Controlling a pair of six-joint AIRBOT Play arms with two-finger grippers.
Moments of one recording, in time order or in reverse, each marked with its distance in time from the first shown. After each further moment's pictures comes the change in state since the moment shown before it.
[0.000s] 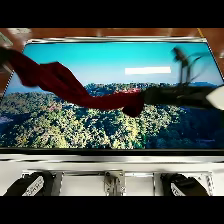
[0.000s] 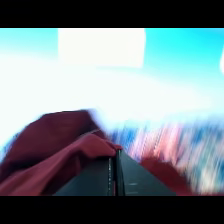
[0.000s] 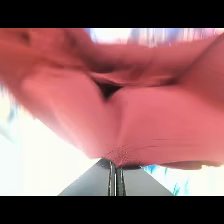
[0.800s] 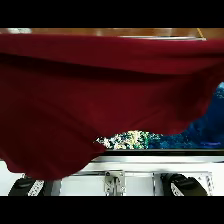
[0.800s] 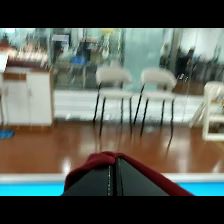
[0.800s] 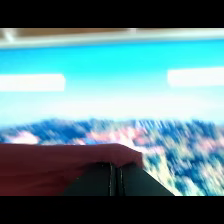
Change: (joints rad) left arm 0.000 0.282 0.213 0.314 0.058 -0.106; right arm 0.002 0.070 0.669 -0.627 0.405 0.283
